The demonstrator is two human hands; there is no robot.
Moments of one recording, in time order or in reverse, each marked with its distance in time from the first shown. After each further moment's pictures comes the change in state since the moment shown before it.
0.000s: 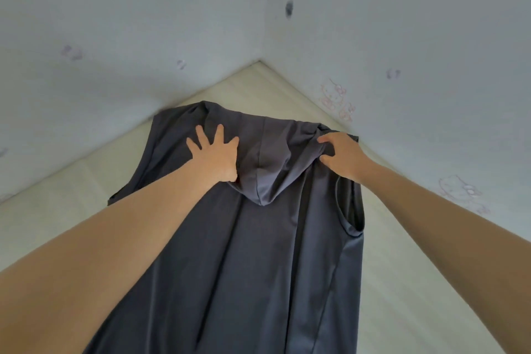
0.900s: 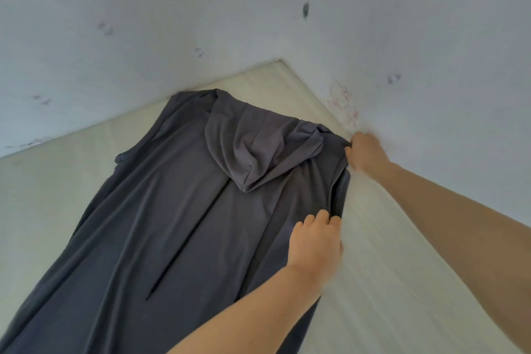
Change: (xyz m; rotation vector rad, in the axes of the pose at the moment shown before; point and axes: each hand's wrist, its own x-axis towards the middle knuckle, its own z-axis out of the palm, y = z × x) left_hand -0.115 0.239 0.109 -0.298 0.387 0.172; right_hand 0.042 0.077 -0.015 -0.101 0.027 0.037
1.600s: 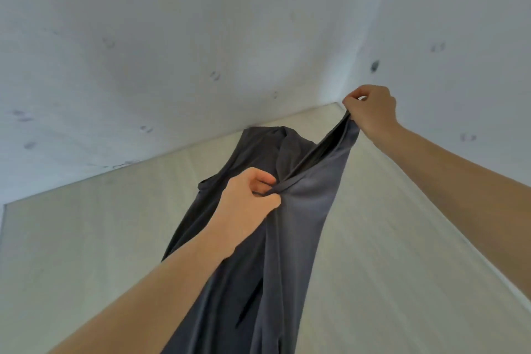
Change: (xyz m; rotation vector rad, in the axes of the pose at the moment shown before) left_hand -0.052 -0.199 -0.214 -0.976 0.210 -0.478; right_hand -0.028 -0.240 -0.089 0.553 0.359 -0.189
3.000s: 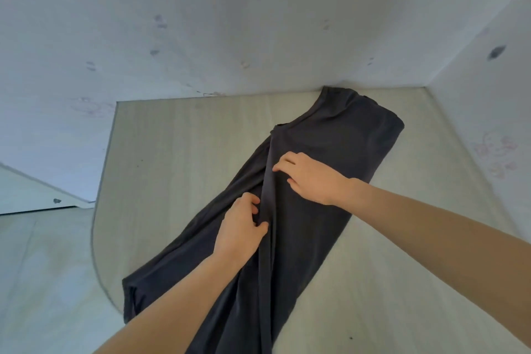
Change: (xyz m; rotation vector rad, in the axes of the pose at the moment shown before) left_hand -0.099 -0.163 -0.057 0.328 0.249 -0.195; right_hand -0.204 -0.017 0.167 -0.592 -0.970 -0.964
